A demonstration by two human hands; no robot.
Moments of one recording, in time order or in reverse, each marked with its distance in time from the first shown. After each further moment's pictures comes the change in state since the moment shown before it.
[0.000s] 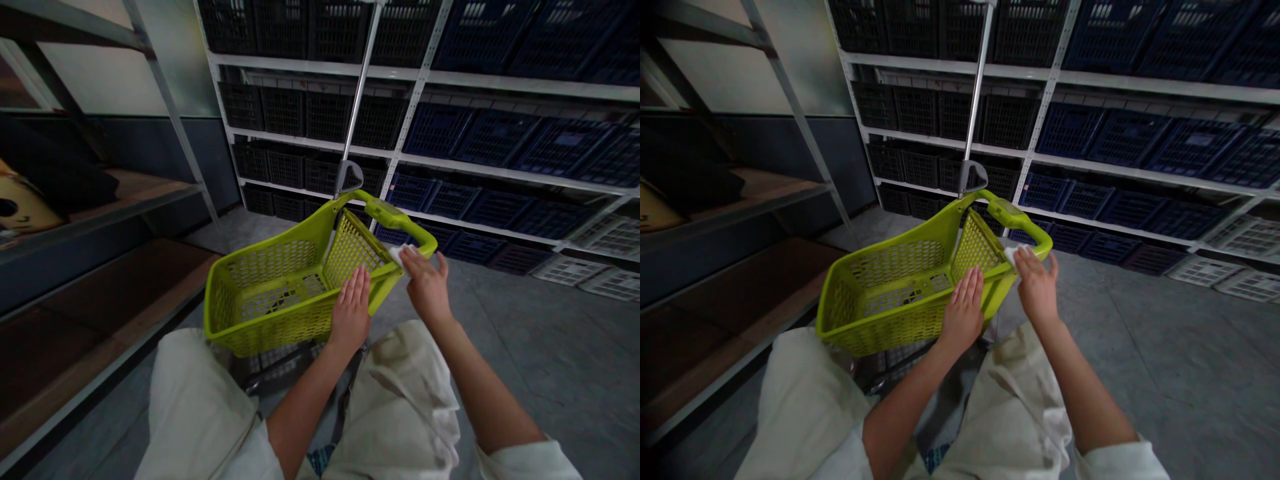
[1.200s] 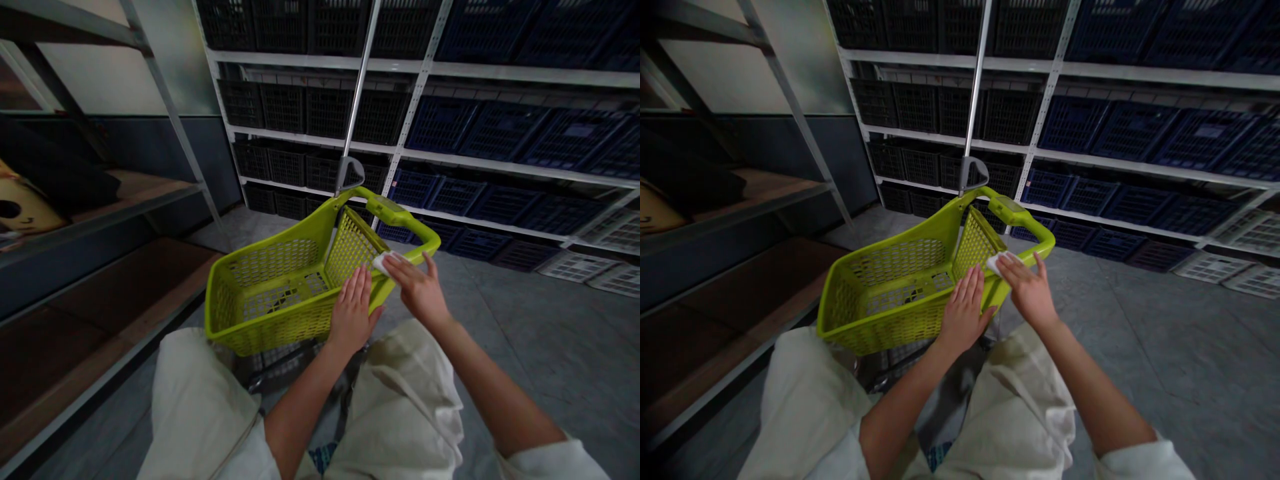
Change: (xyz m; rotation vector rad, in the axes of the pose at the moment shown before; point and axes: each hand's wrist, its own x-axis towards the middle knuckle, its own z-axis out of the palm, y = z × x) left_hand 0.001 0.001 -0.006 -0.016 -0.023 -0.010; right_hand -0.003 -0.004 -0.002 0.072 -0.069 -0.229
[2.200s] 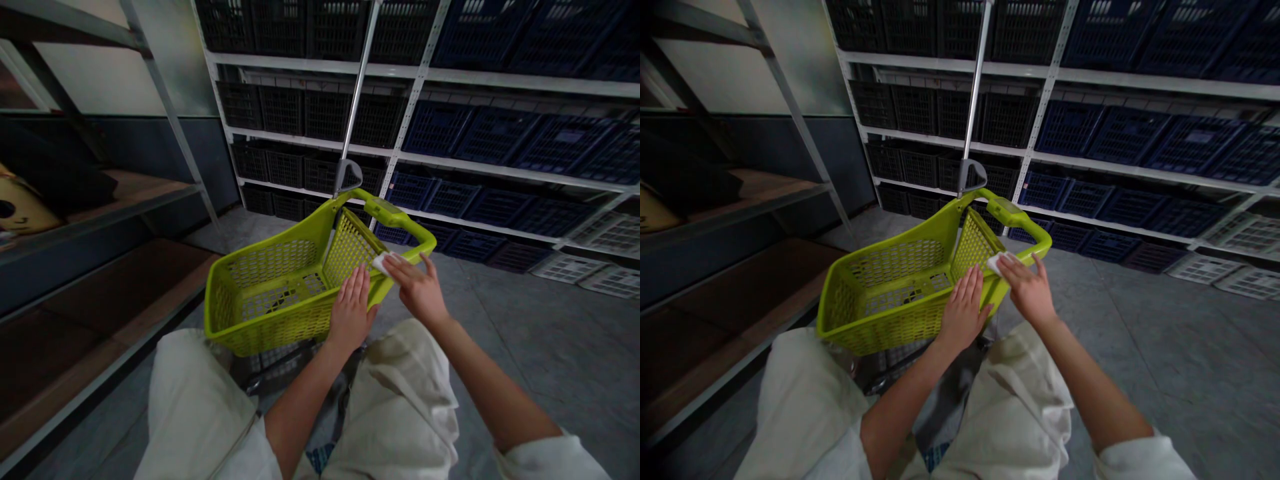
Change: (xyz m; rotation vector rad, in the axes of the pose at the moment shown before) left_hand 0.002 0.002 0.002 -0.008 -0.015 -0.005; right_hand -0.001 0.004 -0.003 -0.041 -0.006 -0.010
